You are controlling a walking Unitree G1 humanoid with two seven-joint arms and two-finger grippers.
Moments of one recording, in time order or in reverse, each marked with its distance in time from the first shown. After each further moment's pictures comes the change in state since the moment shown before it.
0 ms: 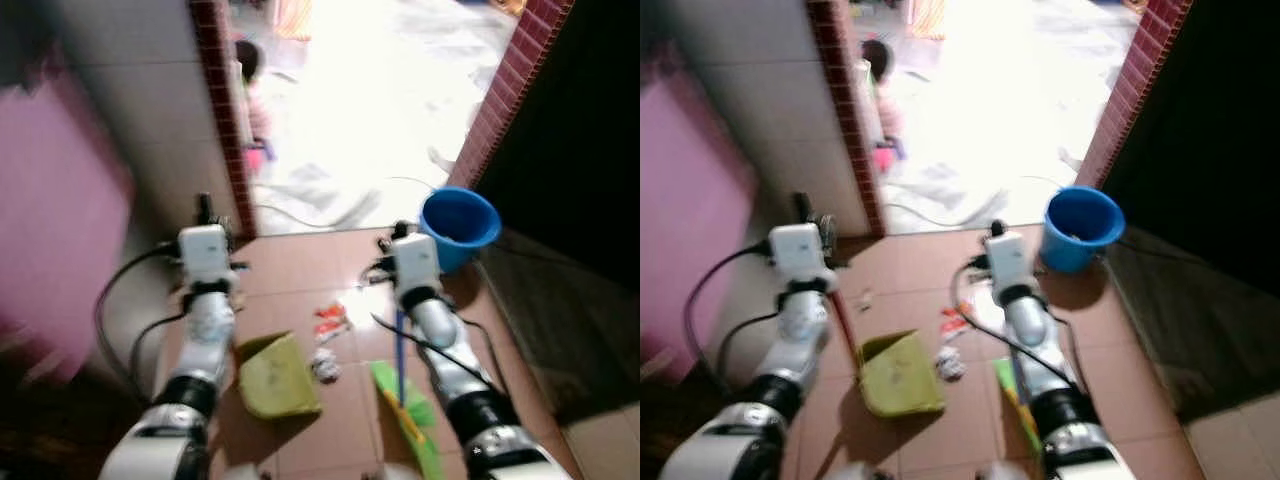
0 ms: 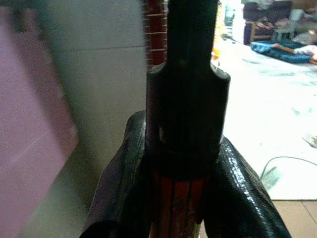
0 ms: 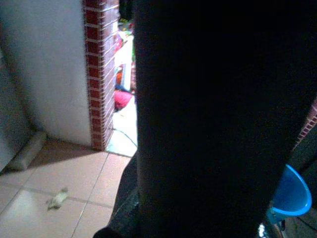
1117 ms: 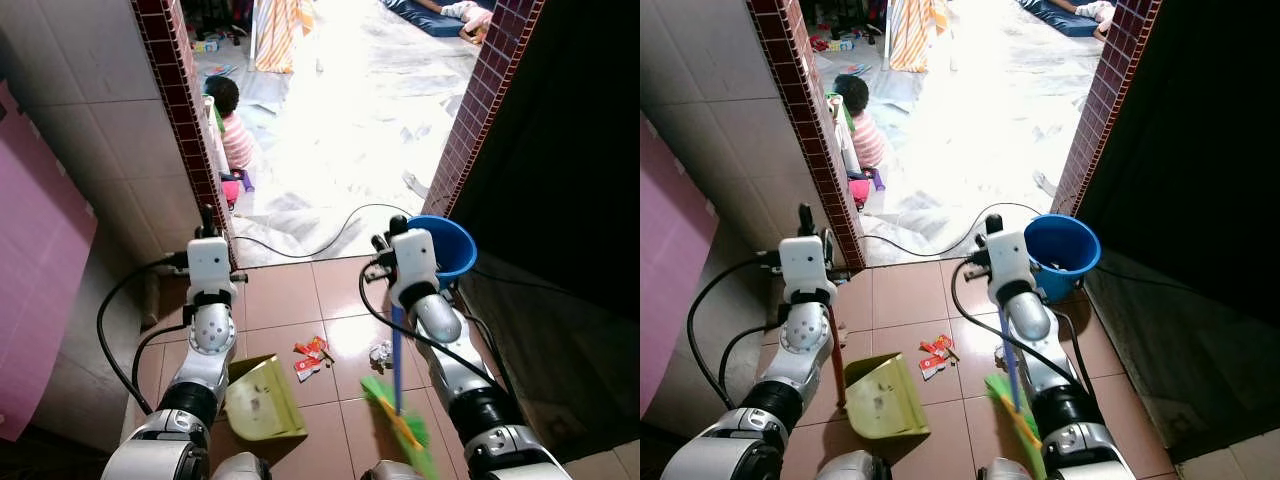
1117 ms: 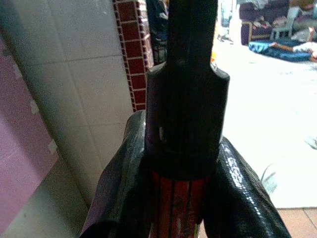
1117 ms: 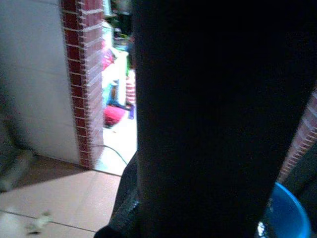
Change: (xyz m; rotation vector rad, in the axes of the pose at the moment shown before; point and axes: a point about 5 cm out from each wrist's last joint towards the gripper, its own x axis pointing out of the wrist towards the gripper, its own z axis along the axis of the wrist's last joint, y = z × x) left arm -0.010 -0.004 -0.014 0.077 0.046 -0.006; right arm 0.007 0.002 0.014 0.056 0.001 0.072
